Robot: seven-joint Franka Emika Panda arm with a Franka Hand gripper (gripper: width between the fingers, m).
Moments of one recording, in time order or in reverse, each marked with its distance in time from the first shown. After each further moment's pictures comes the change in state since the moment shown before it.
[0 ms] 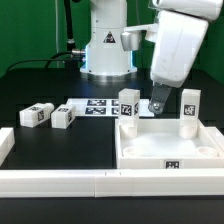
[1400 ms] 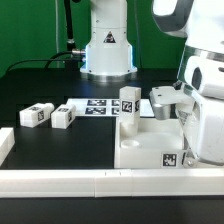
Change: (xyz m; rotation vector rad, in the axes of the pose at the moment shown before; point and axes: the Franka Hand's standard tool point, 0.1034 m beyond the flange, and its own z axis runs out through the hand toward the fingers) arm 0.071 -0.011 0.072 0.018 0.047 -0.173
